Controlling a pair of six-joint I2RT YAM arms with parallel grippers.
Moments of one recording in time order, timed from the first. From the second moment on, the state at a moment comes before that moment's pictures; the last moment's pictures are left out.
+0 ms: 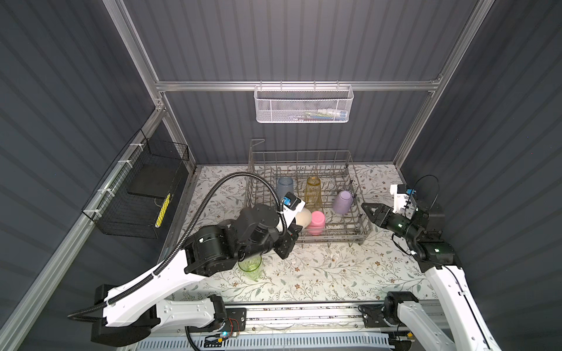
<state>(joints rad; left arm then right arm) -1.17 1.10 1.48 -0.83 -0.16 -0.21 -0.01 0.77 0.80 -0.36 -0.62 0.56</state>
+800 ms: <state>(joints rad) -0.61 1.48 1.30 0.11 0.82 -0.56 0.00 0.89 0.61 0.40 -0.95 1.07</state>
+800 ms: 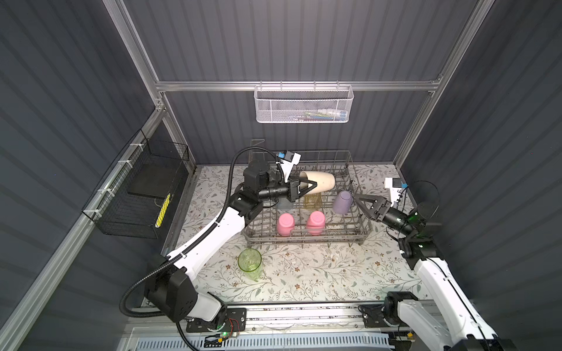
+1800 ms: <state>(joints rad) -0.66 1.60 1.28 0.45 1.05 -0.80 0.17 1.10 0.65 0.72 -0.93 1.21</state>
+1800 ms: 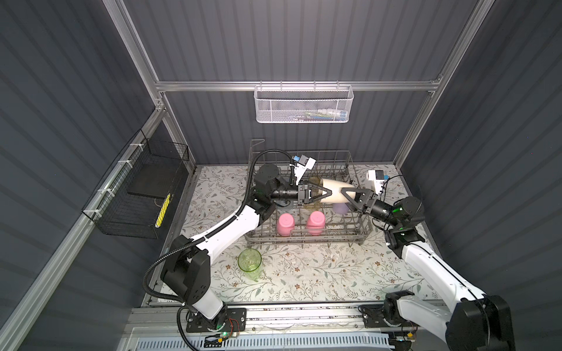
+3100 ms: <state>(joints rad) -0.66 1.60 1.27 0.46 1.07 -0.80 0.21 1.19 0.66 0.84 -0.92 1.26</state>
